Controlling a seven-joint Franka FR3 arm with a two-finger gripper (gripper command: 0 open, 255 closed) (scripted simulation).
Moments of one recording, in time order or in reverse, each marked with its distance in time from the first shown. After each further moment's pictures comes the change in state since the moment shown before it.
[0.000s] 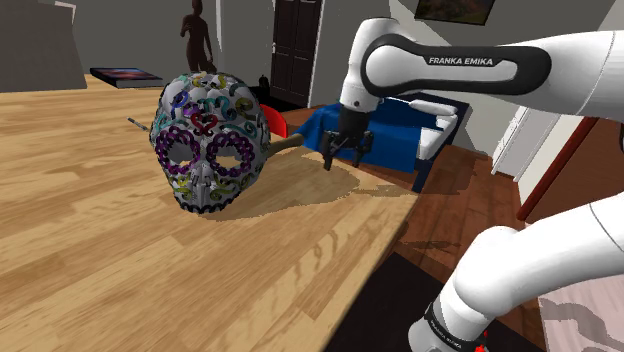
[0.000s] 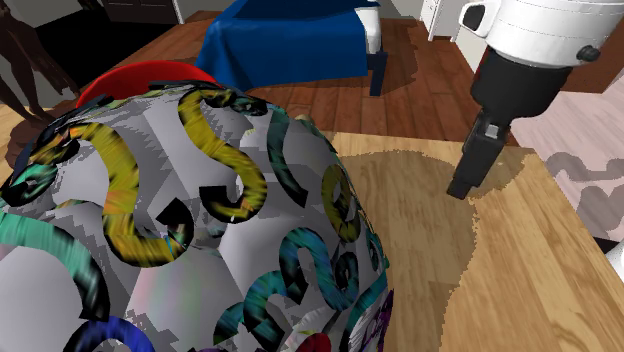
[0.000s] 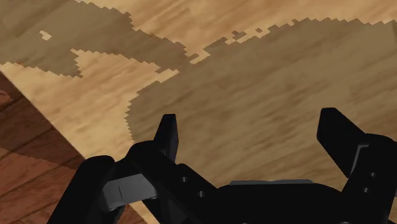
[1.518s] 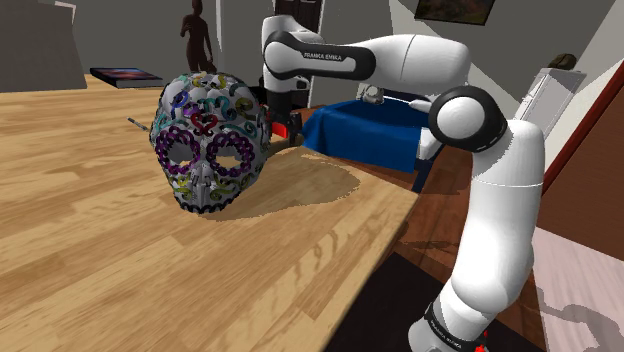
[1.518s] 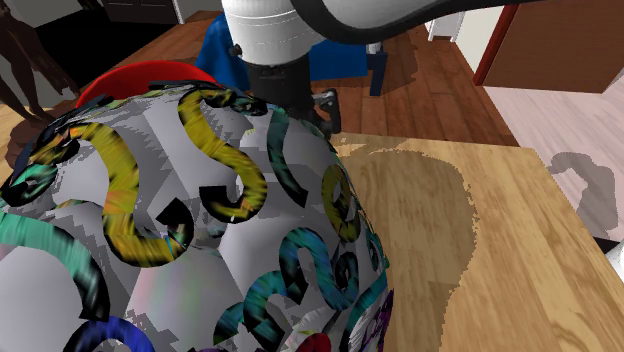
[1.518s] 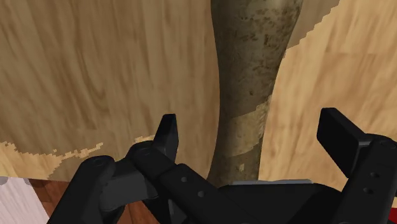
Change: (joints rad) arm -0.056 0.884 0.163 0.942 -0.319 -0.153 1.174
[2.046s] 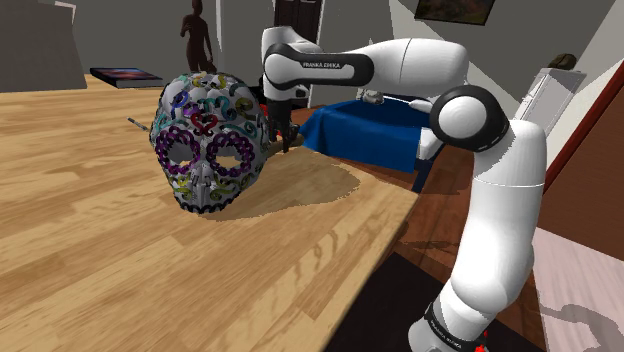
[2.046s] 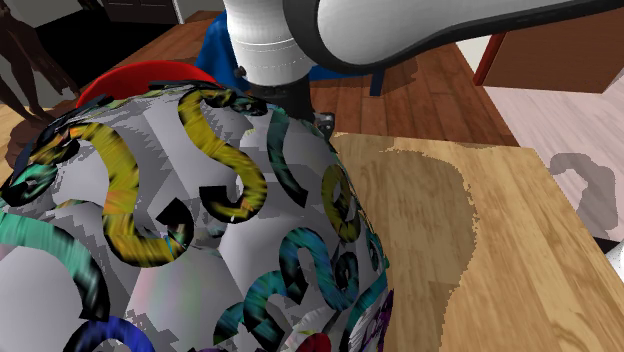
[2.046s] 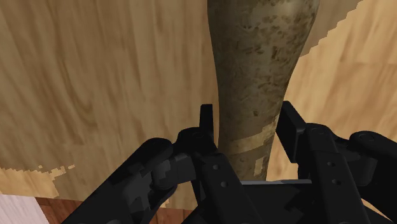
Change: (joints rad) arm -0.008 -0.010 -0.002 -0.074 0.002 0.064 0.008
